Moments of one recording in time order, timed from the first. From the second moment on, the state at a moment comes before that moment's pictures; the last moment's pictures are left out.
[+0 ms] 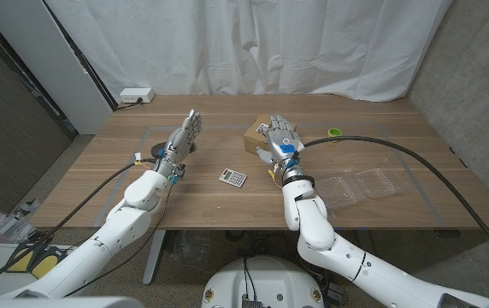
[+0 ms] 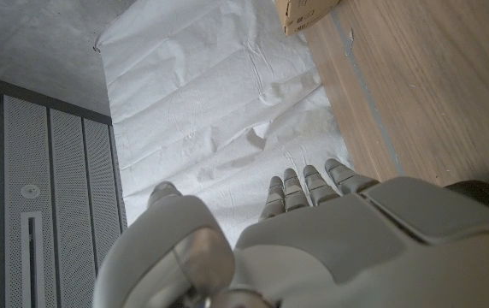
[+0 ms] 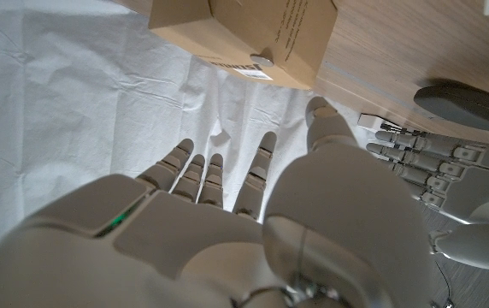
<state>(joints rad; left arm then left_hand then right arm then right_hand) 1.03 0.61 0.34 -1.47 -0.60 -0.40 -0.02 0.44 0.01 -0.04 0.07 0.32 0.02 0.03 0.20 0.18 0.05 -0.03 0.20 0.18 -0.01 -0.01 0.19 0.18 -0.04 -0.04 0.20 0.17 -0.93 -0.45 -0.92 -1.89 -1.17 -0.76 -0.25 0.93 -0.04 0.25 -0.13 0.38 0.56 -0.14 0.28 0.24 0.12 0.04 0.22 0.19 0.04 0.04 0.18 0.18 0.12 -0.03 0.20 0.18</state>
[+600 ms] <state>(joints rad) 1.04 0.61 0.33 -1.47 -0.60 -0.41 -0.02 0.44 0.01 -0.04 0.07 0.32 0.02 0.03 0.20 0.18 0.05 -0.03 0.20 0.18 -0.01 -0.01 0.19 0.18 -0.04 -0.04 0.20 0.17 -0.89 -0.42 -0.96 -1.80 -1.16 -0.79 -0.29 0.95 -0.04 0.25 -0.13 0.39 0.59 -0.13 0.29 0.25 0.14 0.04 0.23 0.19 0.06 0.04 0.19 0.18 0.13 -0.02 0.20 0.18</state>
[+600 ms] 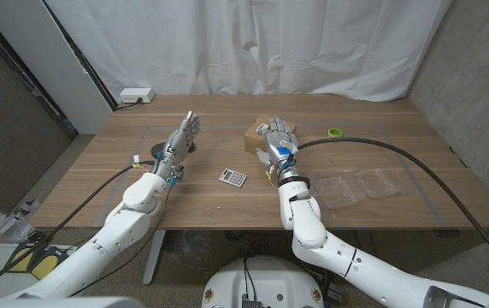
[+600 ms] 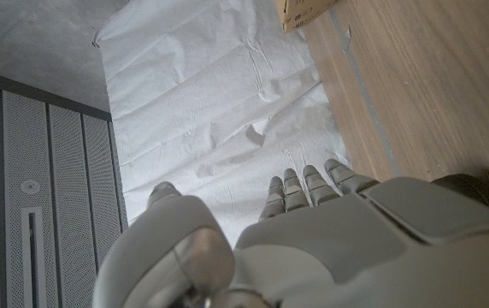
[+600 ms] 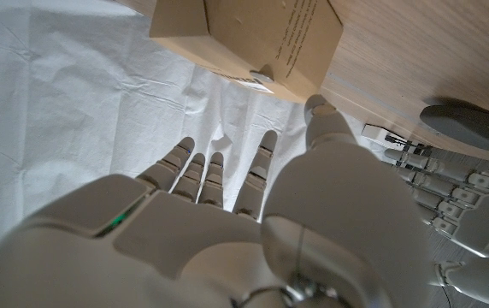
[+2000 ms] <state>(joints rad) 1.01 0.60 0.33 -1.41 -0.63 -0.43 -0.08 0.44 0.02 -0.05 0.07 0.32 0.02 0.03 0.20 0.18 0.05 -0.03 0.20 0.18 -0.01 -0.01 0.19 0.18 -0.04 -0.04 0.20 0.17 -0.84 -0.40 -1.00 -1.70 -1.06 -0.85 -0.42 0.95 -0.02 0.23 -0.11 0.40 0.67 -0.12 0.33 0.28 0.24 0.04 0.26 0.19 0.16 0.05 0.20 0.18 0.20 0.00 0.22 0.18</state>
